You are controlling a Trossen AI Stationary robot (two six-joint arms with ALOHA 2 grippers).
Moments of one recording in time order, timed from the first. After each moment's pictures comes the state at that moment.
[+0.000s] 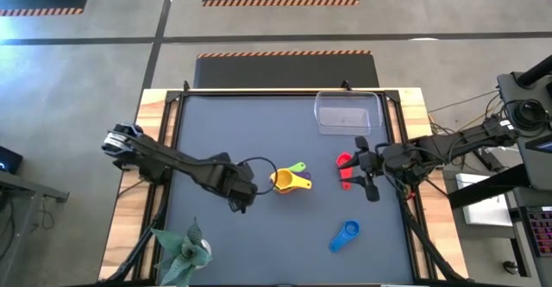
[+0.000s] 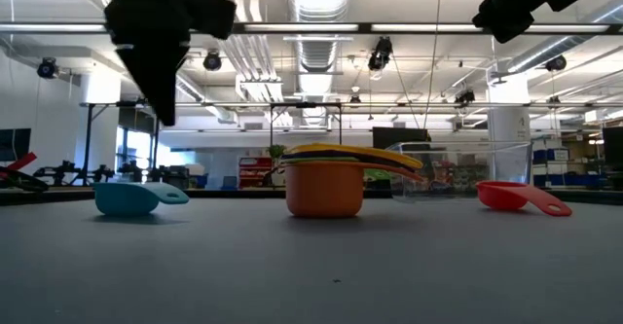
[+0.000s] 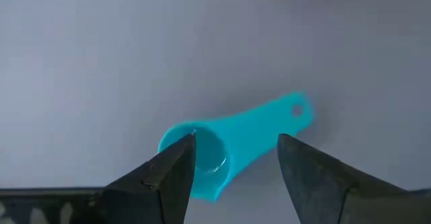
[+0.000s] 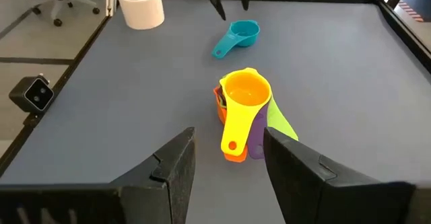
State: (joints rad) left arm -0.31 1.65 1.24 -1.11 -0.32 -0.74; right arm 0.28 0.75 0.64 -0.36 0.13 0.11
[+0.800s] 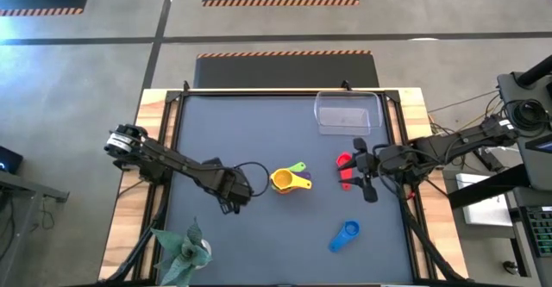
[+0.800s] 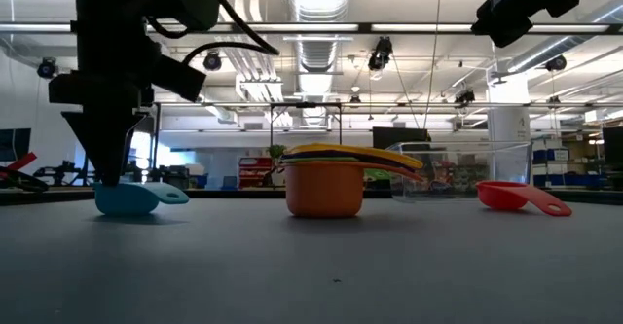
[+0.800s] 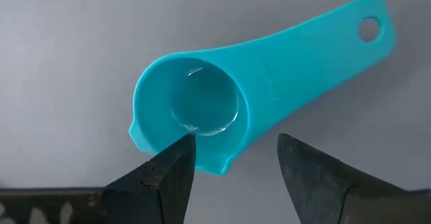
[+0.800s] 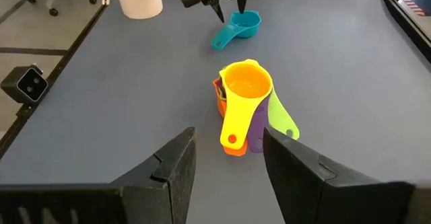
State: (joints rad) left arm -0.30 1.67 1.05 -1.03 -0.20 -0.77; right arm 0.28 0.78 0.64 -0.36 0.13 0.10
